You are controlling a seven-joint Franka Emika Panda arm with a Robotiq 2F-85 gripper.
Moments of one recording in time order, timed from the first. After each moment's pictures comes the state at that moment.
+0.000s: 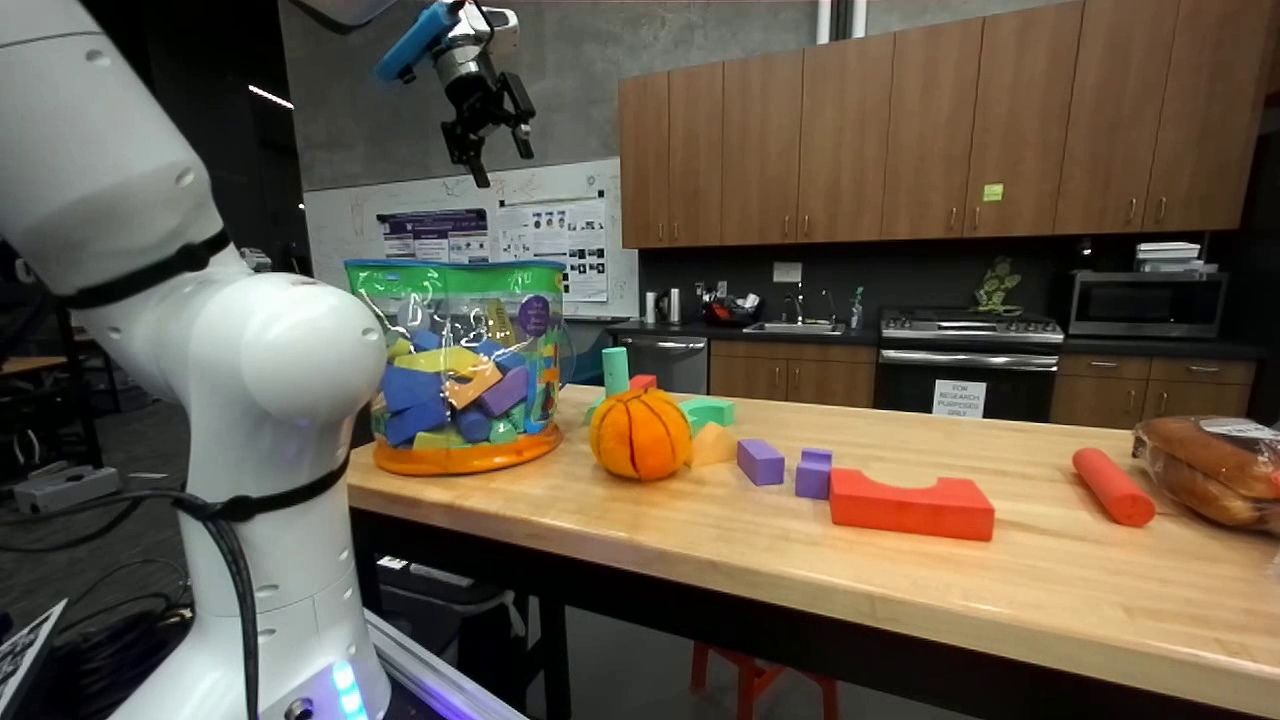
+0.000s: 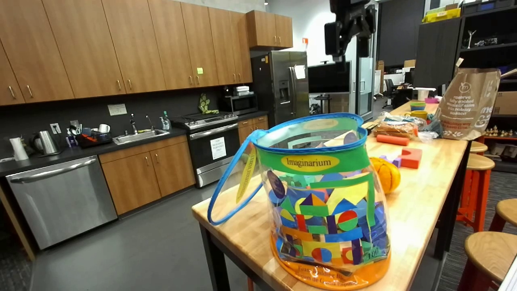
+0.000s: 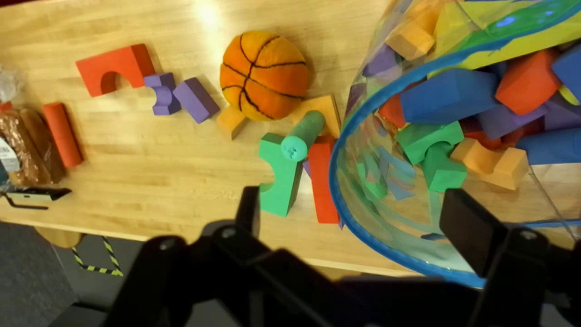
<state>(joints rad) 0.05 -0.51 0.32 -1.95 -0.20 1.49 0.26</state>
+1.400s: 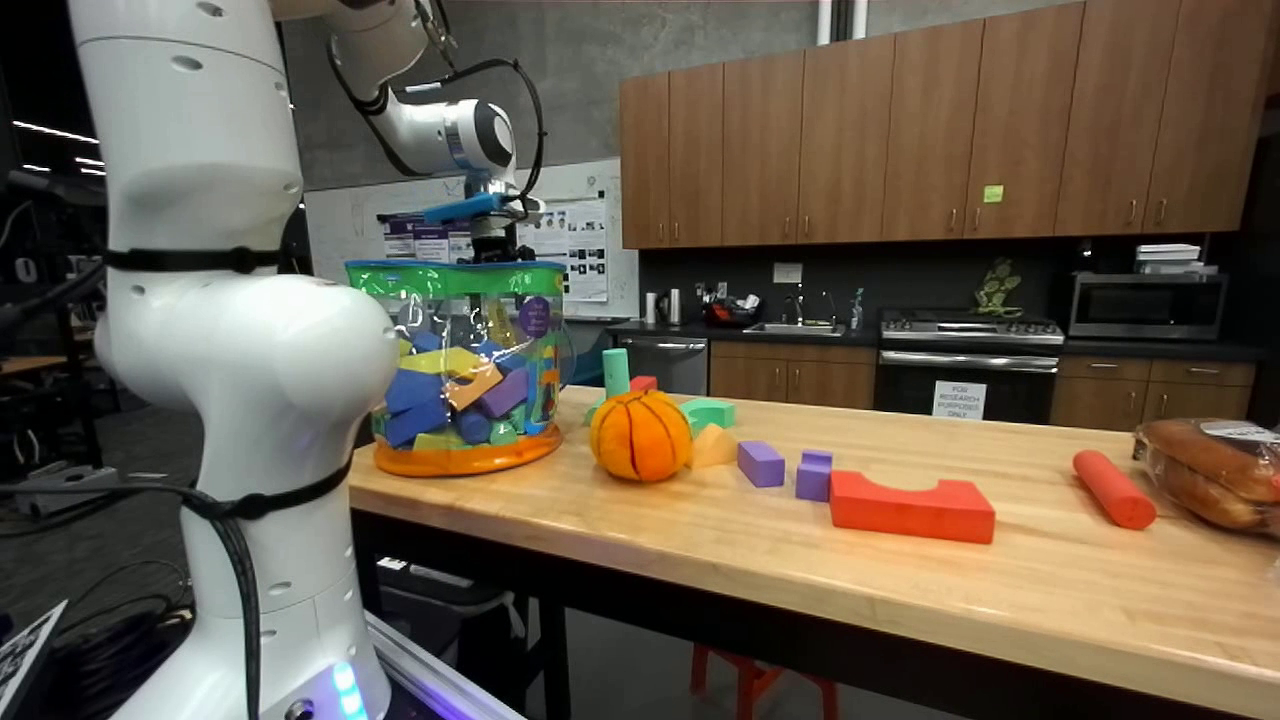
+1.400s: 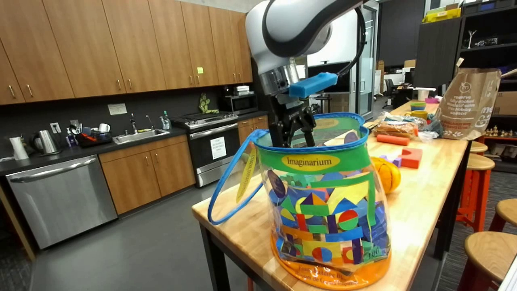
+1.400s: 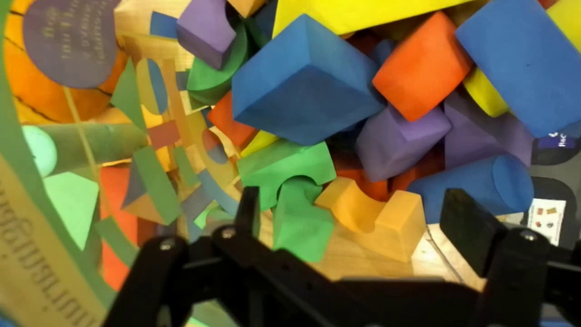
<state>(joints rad) 0.18 -0.04 0.29 -1.96 -0.07 1.72 0.28</state>
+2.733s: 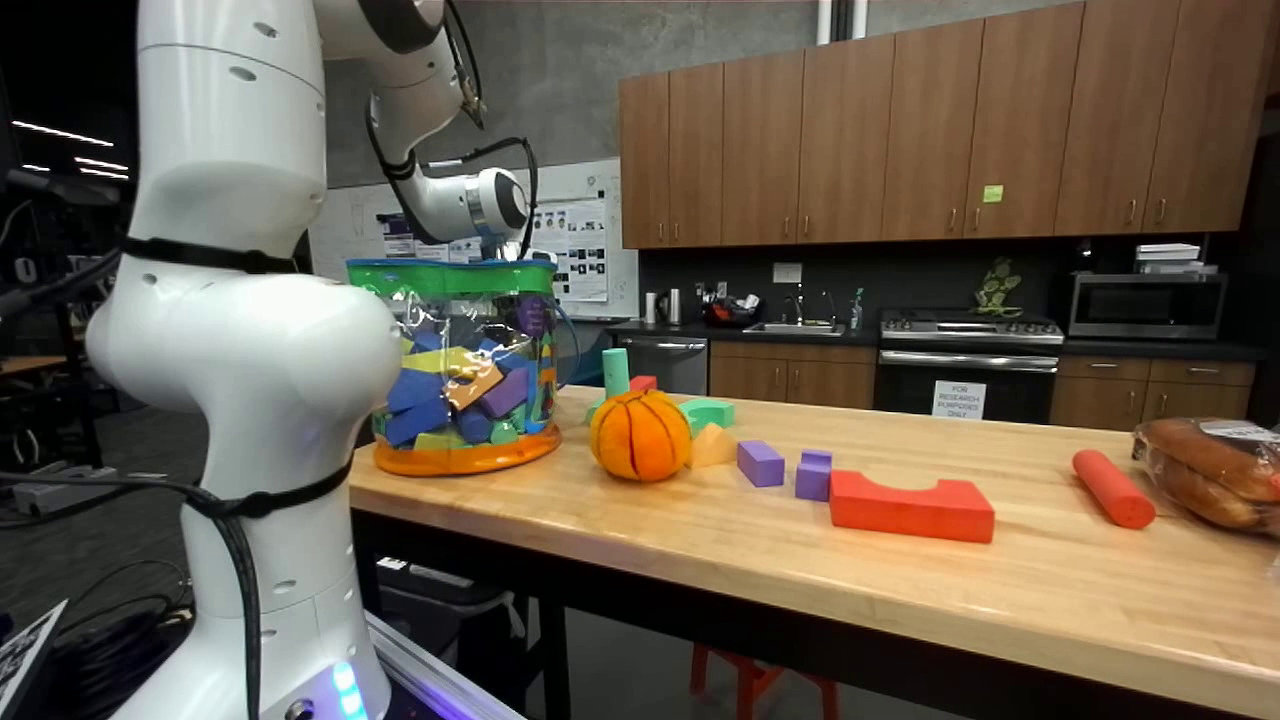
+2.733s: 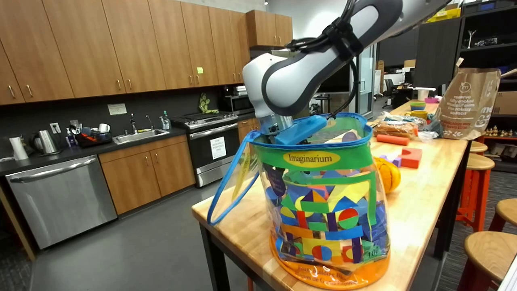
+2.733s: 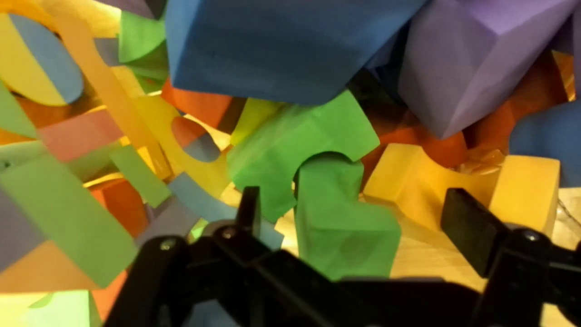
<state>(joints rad) 0.23 0.12 0.23 -2.03 -0.20 1.95 0.60</state>
